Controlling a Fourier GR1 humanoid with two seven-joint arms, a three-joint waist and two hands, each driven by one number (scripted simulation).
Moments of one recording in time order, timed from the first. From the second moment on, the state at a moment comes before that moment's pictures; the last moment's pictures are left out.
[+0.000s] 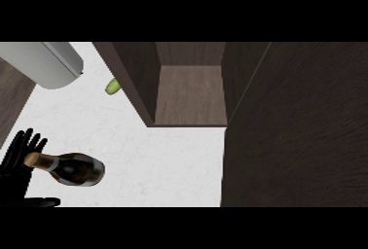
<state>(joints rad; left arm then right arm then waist) 0.09 0.21 0.42 -1.33 0.23 -0.48 -0.29 0.09 -0.05 0.02 -2.39 -0.19 0.20 0.41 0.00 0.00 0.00</state>
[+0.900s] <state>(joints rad) -0.07 0.28 0.38 -0.86 0.11 -0.51 -0.56 0.08 -0.03 0.05 -2.40 -0.15 0.19 0.41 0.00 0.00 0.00</state>
